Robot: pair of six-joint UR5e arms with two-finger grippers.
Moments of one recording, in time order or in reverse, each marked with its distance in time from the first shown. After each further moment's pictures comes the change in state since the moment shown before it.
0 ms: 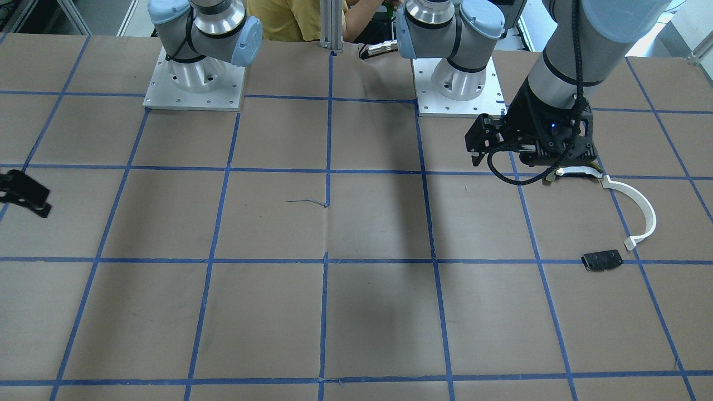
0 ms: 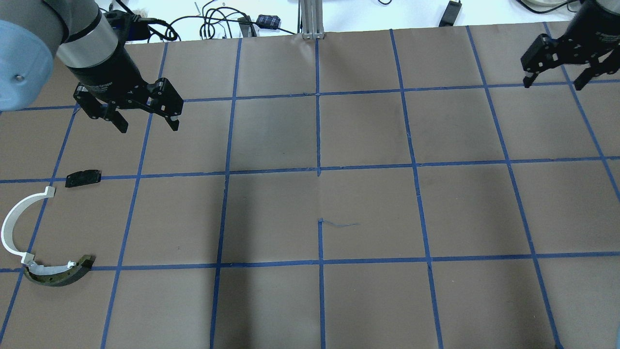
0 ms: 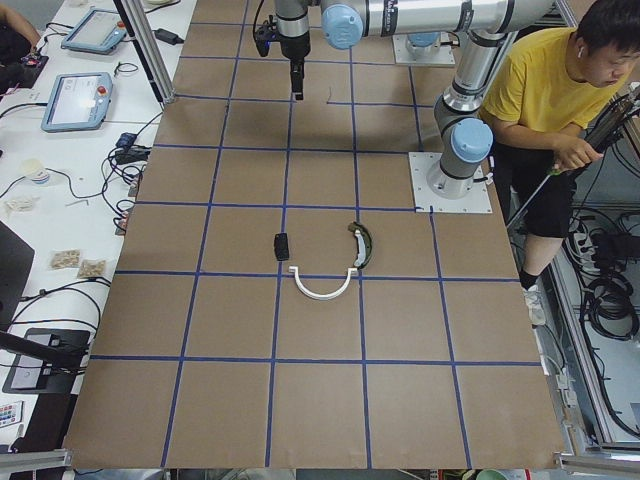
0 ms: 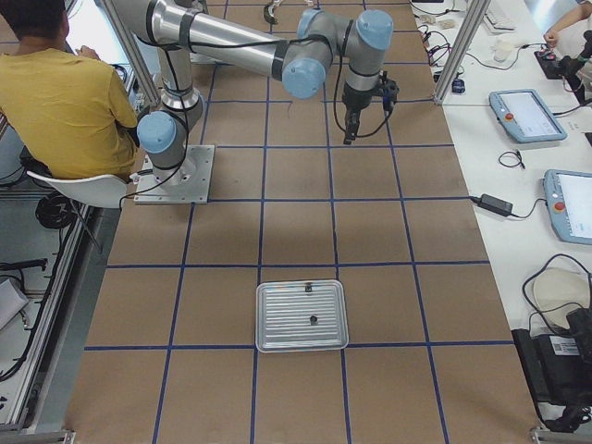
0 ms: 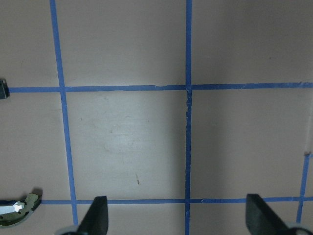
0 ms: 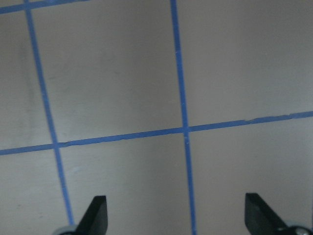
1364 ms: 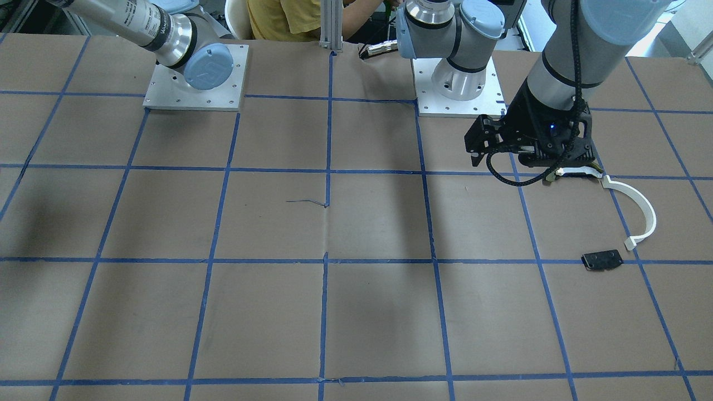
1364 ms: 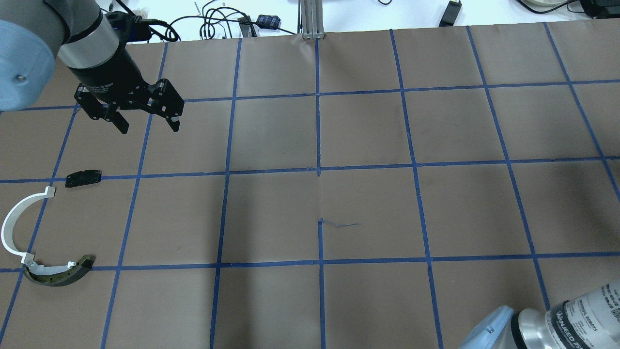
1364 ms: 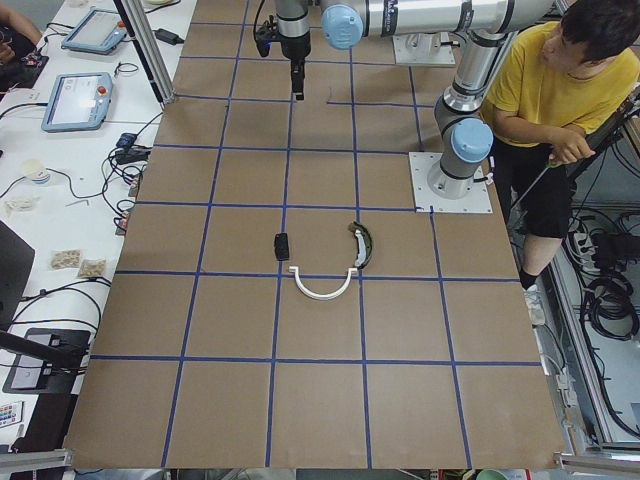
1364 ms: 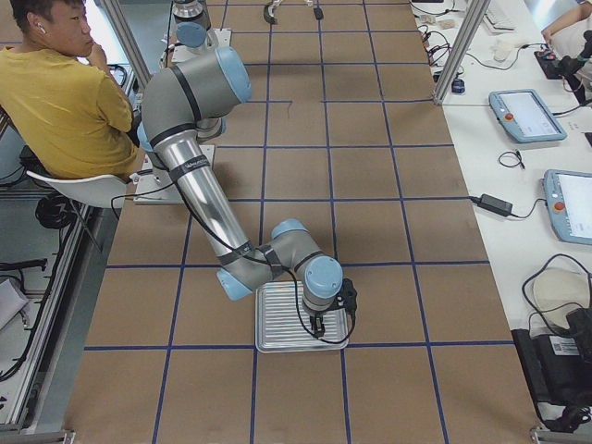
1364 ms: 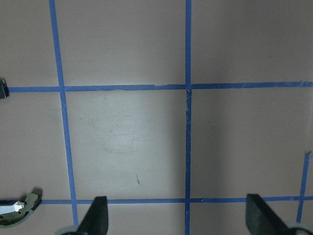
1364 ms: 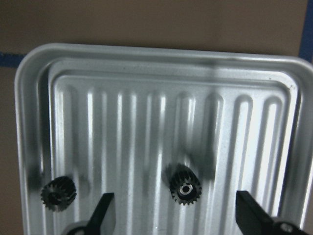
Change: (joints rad) left arm -0.001 -0.002 -0.001 -0.002 0.001 0.000; right arm -0.570 0.429 0.003 -0.438 -0.004 -0.771
